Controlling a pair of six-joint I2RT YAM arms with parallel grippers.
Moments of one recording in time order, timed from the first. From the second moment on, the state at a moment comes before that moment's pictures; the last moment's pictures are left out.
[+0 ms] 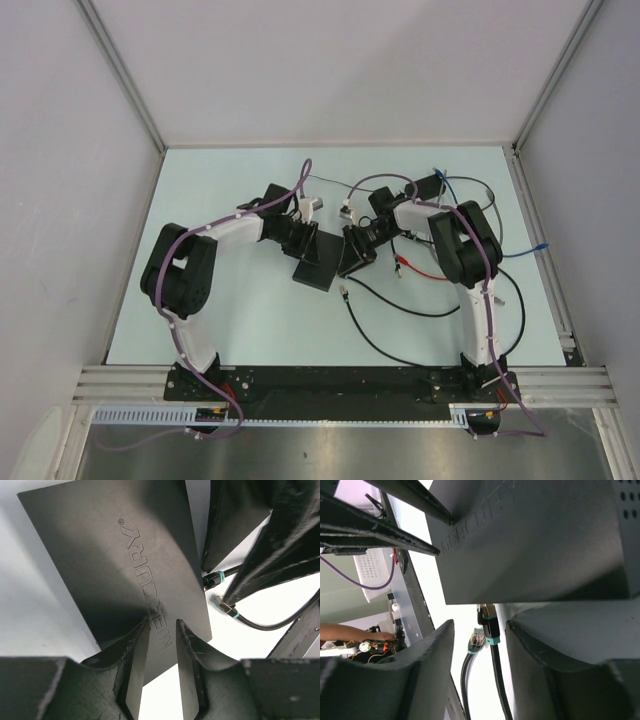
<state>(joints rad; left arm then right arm) -0.42 1.85 1.16 -0.40 0.57 -0.06 0.43 2.20 1.43 -0.57 -1.05 -0.04</state>
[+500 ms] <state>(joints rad) -0.43 1.85 1.16 -0.39 0.57 -0.06 0.45 2.23 1.46 -0.59 -1.01 0.00</state>
